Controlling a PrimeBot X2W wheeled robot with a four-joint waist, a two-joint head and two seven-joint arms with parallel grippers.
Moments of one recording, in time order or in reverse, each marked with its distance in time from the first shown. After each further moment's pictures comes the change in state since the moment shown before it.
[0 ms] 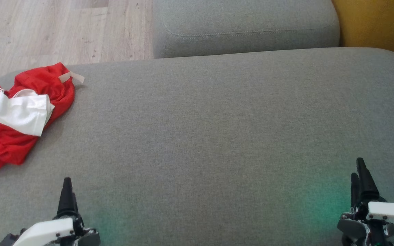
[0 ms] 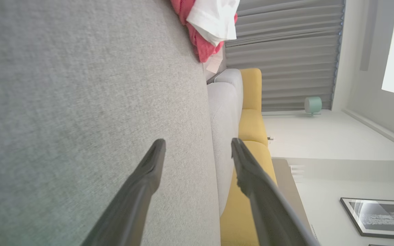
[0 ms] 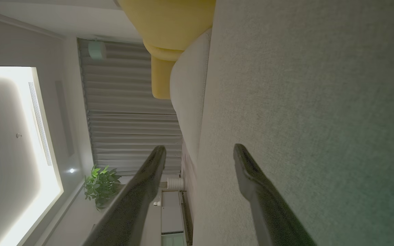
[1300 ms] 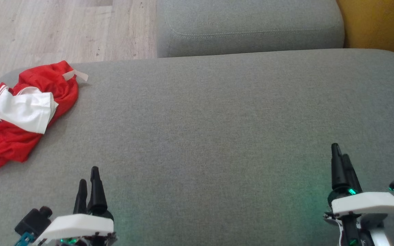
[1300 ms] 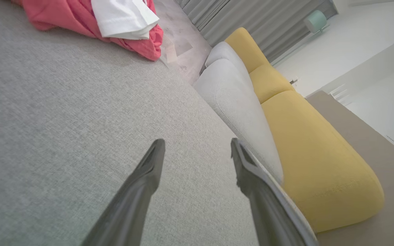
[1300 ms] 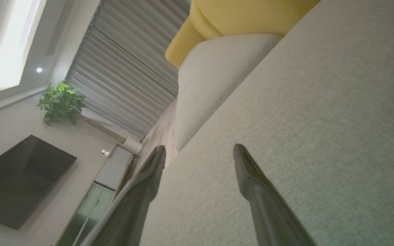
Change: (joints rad) left arm 0.027 0.001 -0.130 -0.098 0.593 0.058 -0.110; right arm 0.004 0.000 0.107 -0.103 -0.583 0.000 -0.106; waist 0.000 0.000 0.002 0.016
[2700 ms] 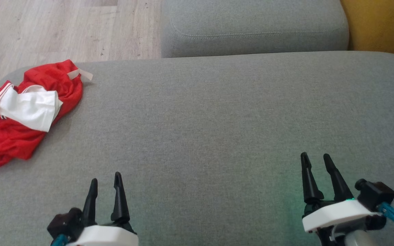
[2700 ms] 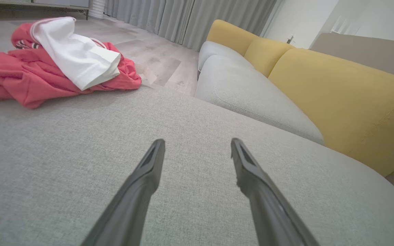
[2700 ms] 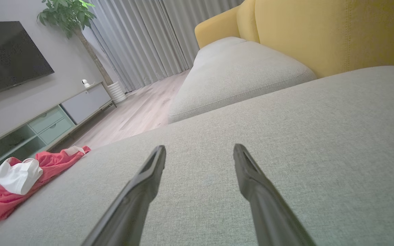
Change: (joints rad) left arm 0.036 0.002 -0.095 0.002 0.459 0.074 -0.122; right arm 0.017 0.000 0.090 0.024 -0.532 0.000 -0.122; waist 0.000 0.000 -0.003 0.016
